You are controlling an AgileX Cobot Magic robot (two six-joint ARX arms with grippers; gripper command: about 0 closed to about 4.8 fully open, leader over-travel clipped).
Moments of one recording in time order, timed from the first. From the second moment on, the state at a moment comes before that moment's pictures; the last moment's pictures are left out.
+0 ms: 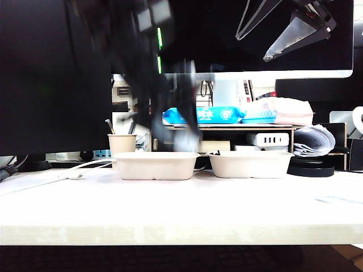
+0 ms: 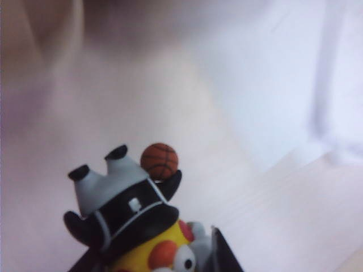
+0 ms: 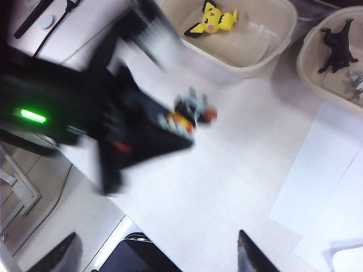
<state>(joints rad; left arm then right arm) -0.65 1.83 1.36 -0.37 0.14 -0.31 0.36 1.30 1.24 -0.74 -0.44 -0.02</state>
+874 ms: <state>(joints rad) -0.40 1.86 1.57 -0.24 0.22 -0.21 0.36 1.34 1.24 -0.59 -0.48 0.00</state>
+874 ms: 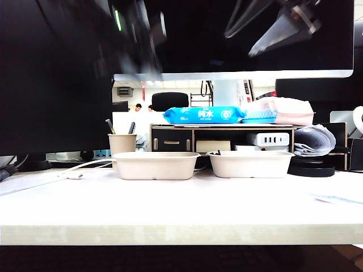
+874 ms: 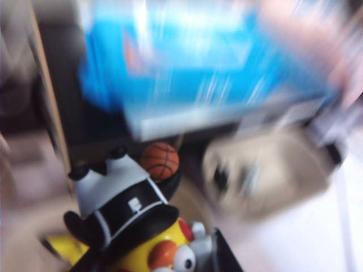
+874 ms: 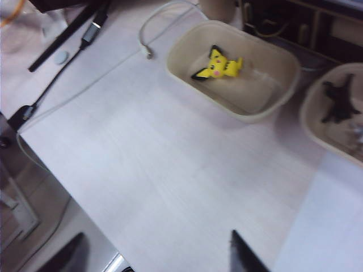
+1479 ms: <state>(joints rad) -0.41 1.98 1.57 -0.27 0.25 -0.21 0.37 1.36 1.24 -0.56 -0.49 0.00</state>
